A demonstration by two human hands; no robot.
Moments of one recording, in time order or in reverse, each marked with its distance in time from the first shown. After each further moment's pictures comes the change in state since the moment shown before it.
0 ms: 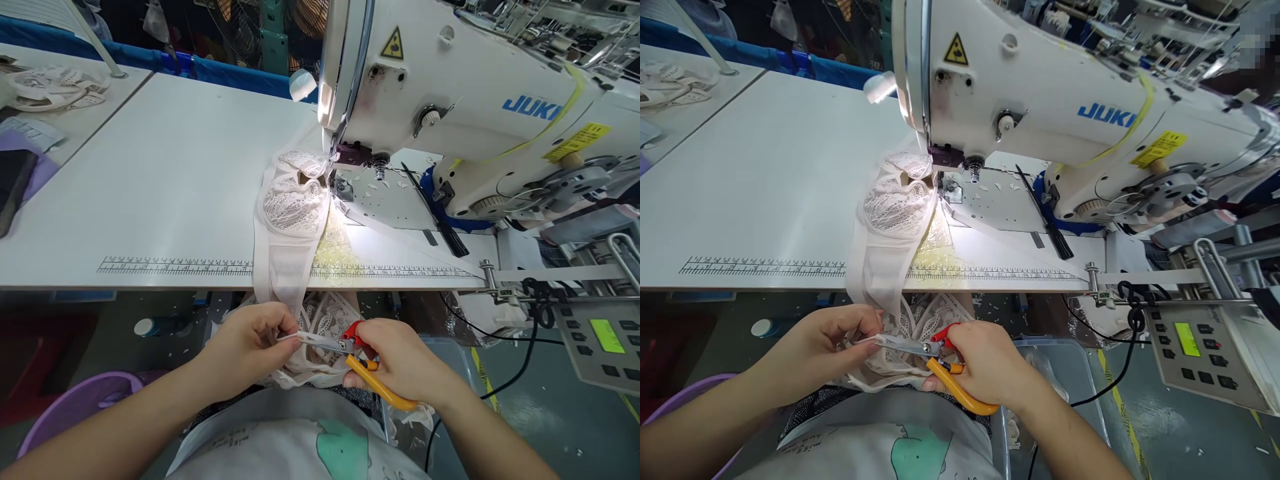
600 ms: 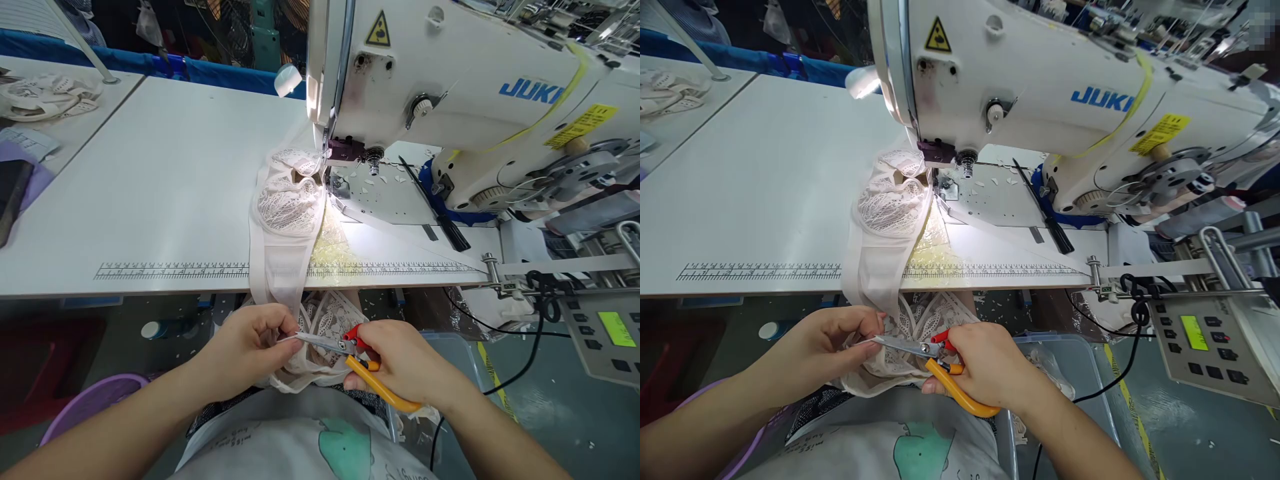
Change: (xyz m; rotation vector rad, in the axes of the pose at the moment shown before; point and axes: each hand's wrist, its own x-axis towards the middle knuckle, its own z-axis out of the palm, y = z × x) left_hand 0.003 0.000 0.001 -0.074 -0.076 -0.054; right_hand -0.002 0.000 0.000 0.003 -0.019 0.019
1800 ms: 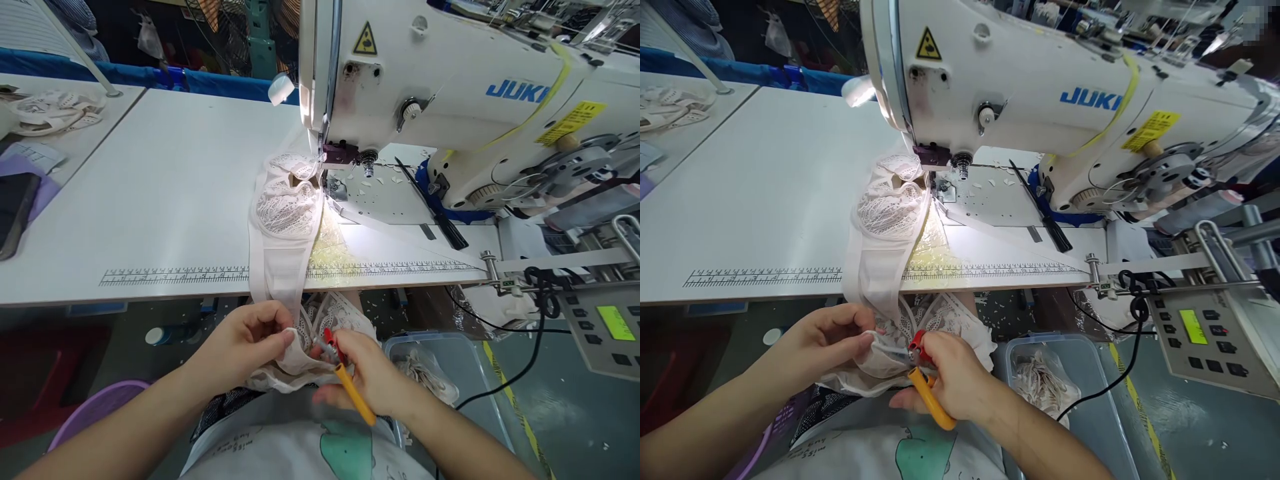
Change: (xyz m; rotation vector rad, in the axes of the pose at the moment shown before) left_hand -0.001 0.009 -0.004 -0.283 0.004 -0.023; right_hand 0.015 -0.014 0.047 0.566 0.216 -0.168
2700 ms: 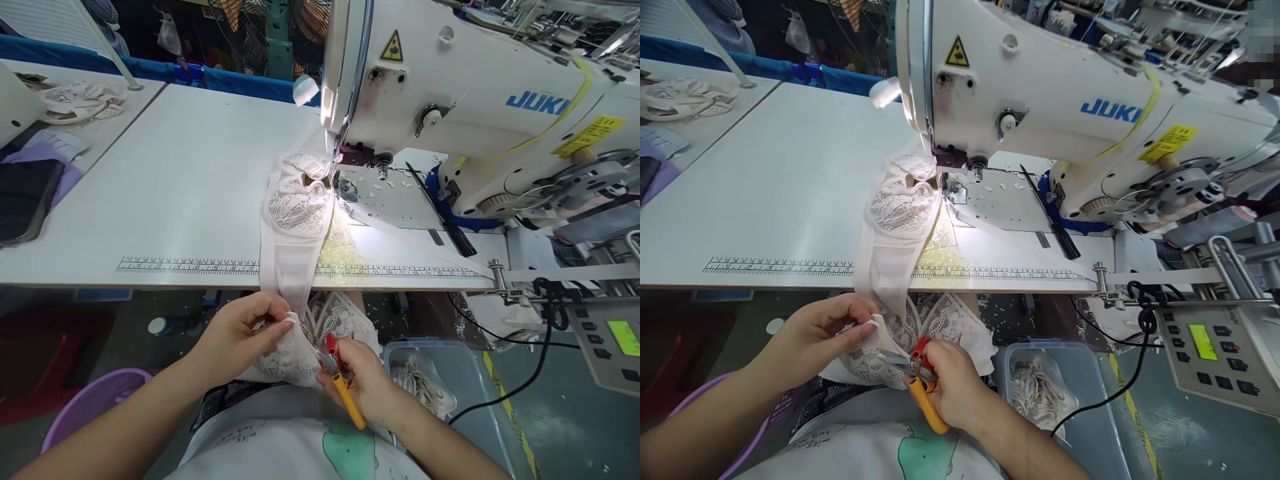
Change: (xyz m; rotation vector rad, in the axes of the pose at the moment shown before) left_hand -0.007 -0.008 -0.011 0.264 0.184 0.221; right_hand -0.006 0.014 0.026 -0.112 0.126 -0.072
